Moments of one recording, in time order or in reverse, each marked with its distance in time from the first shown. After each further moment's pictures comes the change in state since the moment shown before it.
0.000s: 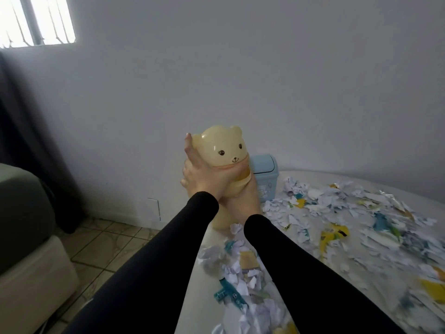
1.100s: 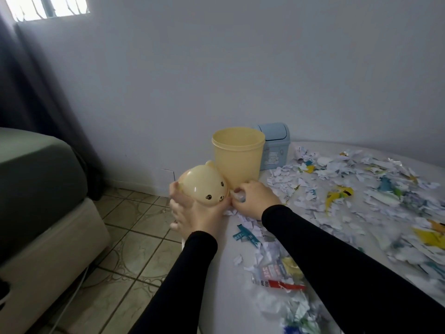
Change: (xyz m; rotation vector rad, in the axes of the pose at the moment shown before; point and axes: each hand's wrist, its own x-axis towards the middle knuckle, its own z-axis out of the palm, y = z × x) left_hand -0.106 -0.094 -0.053 0.143 0.127 -0.322; right_hand -0.080 -0.007 -0.023 -0.989 -0.480 0.021
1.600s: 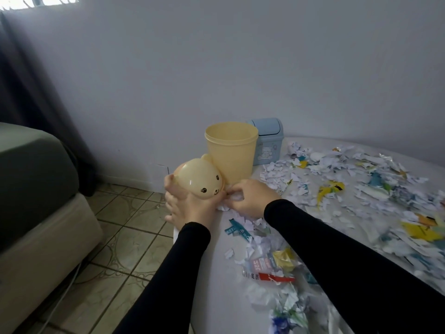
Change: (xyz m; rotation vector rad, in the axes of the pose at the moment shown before) left_hand 0.009 -0.005 0.010 0.096 -0.038 0.033; right_hand -0.011 0.011 -0.007 0.082 -0.075 -0.113
